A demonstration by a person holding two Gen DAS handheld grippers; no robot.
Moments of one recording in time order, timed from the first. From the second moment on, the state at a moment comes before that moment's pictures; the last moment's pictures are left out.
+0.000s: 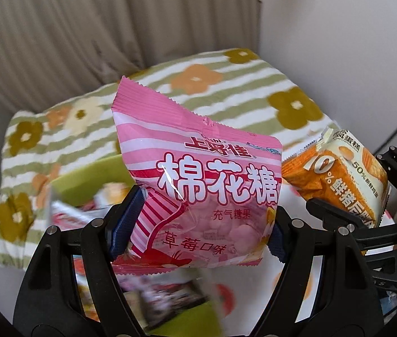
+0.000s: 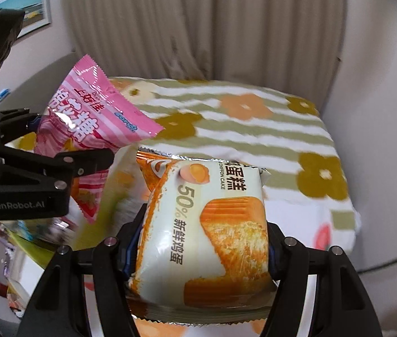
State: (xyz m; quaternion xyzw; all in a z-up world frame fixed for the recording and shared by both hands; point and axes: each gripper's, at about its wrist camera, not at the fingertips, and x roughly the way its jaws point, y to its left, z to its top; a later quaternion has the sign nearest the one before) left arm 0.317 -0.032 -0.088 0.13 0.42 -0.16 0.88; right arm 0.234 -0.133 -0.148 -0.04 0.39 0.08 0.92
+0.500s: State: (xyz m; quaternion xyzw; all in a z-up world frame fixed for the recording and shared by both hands) left arm 0.323 0.119 -0.126 0.09 0.49 -0.13 0.86; right arm 0.274 -0.010 -0.143 -0.02 0.38 0.12 0.92
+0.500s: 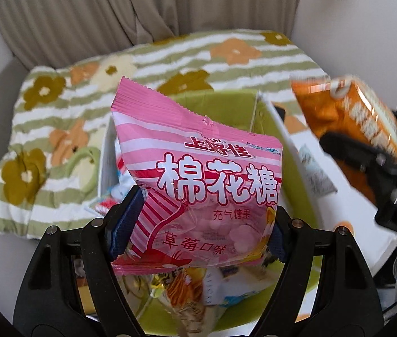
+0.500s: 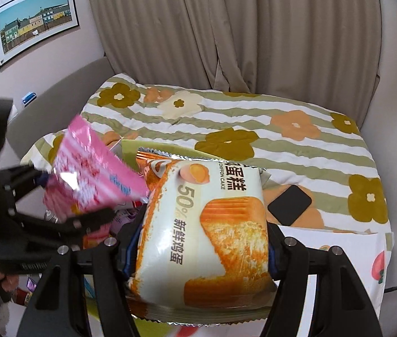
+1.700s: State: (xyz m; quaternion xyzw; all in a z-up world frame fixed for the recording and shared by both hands) left arm 0.302 0.153 -0.152 0.06 0.50 -0.07 0.86; right arm 0.330 0.028 -0.158 -0.03 0.39 0.18 0.90
